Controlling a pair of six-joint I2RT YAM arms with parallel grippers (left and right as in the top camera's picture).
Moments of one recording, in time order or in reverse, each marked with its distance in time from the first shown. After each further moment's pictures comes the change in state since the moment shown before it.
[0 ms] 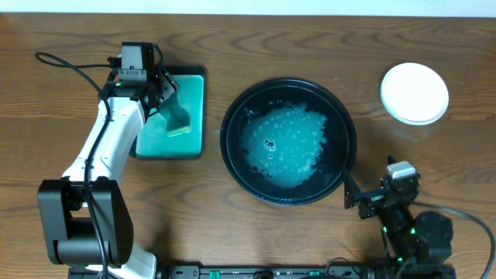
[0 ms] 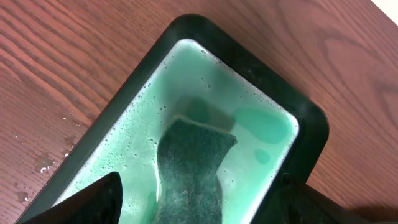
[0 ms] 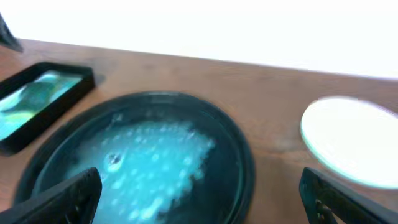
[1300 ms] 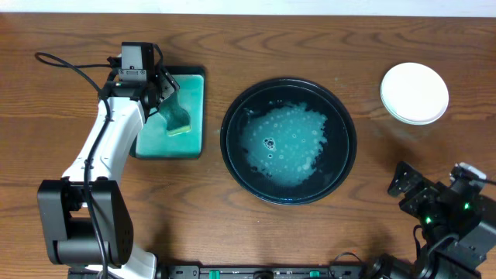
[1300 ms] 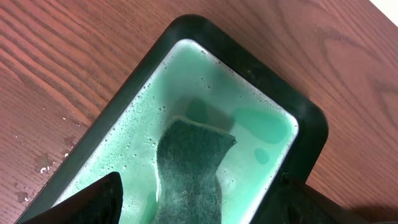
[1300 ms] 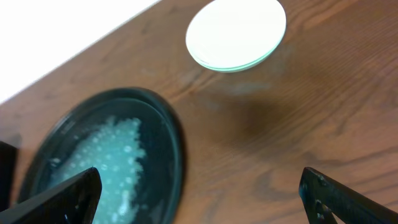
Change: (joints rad) left arm 0.000 0.000 0.000 0.000 0.000 0.000; right arm -0.543 0.289 0.339 -0.424 -0.087 0.275
